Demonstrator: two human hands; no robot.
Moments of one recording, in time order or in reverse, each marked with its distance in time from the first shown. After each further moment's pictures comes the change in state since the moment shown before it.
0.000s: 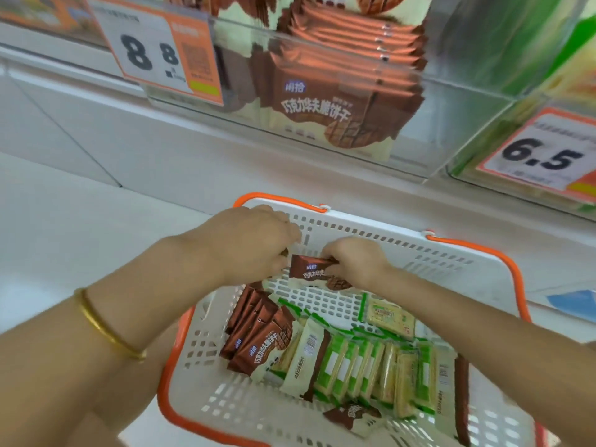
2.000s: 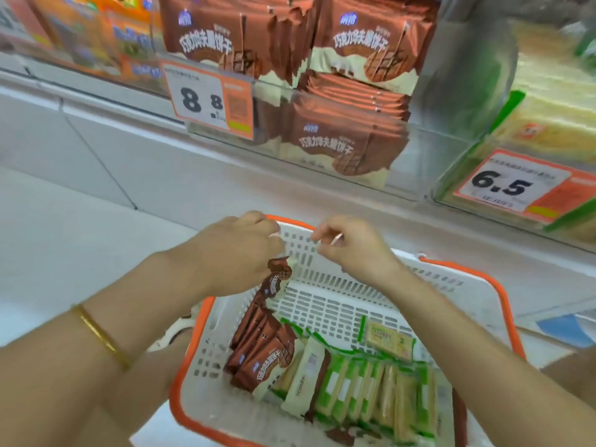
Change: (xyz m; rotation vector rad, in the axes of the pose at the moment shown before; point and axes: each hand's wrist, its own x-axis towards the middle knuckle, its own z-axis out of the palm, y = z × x) left_hand -0.045 -0.011 -0.002 0.087 0.266 -0.032; right_hand -0.048 -0.044 -0.076 0.608 0.400 0.003
